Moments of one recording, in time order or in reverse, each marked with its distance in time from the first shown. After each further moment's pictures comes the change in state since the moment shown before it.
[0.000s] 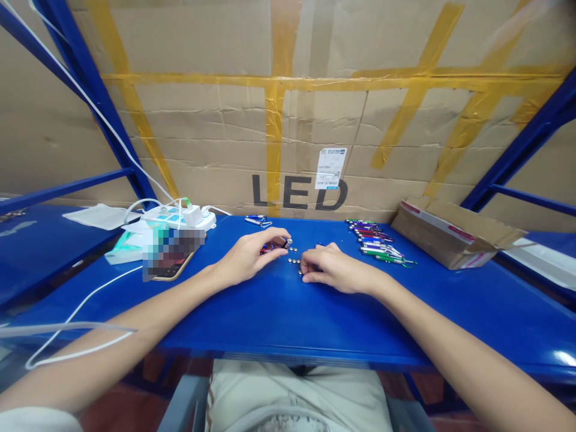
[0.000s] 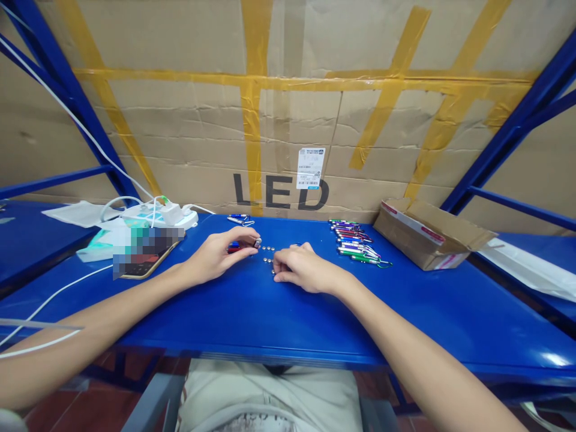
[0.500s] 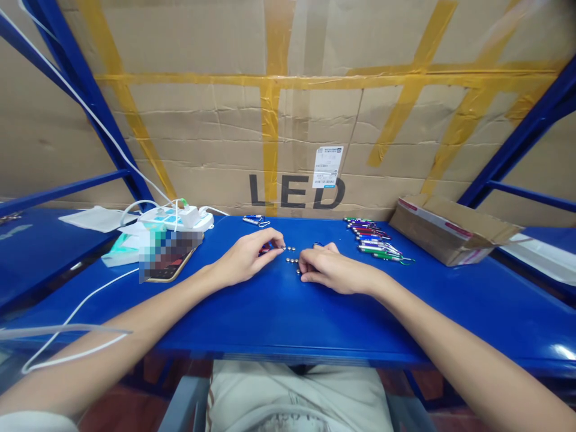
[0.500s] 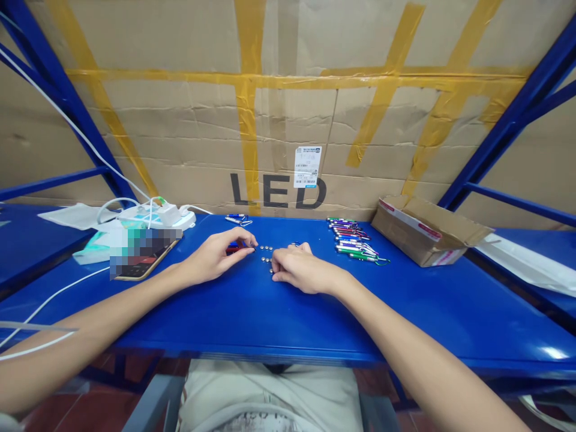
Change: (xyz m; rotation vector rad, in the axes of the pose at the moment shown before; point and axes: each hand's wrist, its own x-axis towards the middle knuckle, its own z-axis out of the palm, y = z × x) left_hand 0.003 0.002 -0.002 0.029 -0.077 -0.022; right_hand -0.003 -0.002 0.003 0.026 -0.020 0.014
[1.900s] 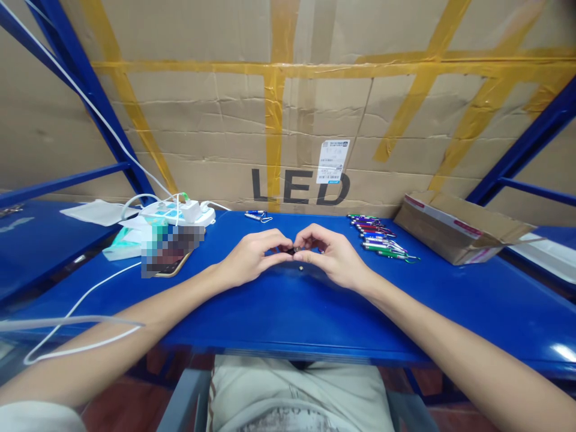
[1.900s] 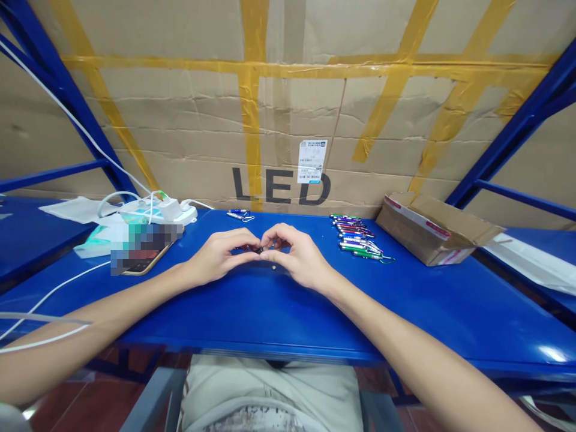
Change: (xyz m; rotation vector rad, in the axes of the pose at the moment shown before) left_hand 0.000 0.006 0.007 -0.033 0.023 0.091; right_hand 0.013 -0.014 0.009 0.564 0.573 -0.149
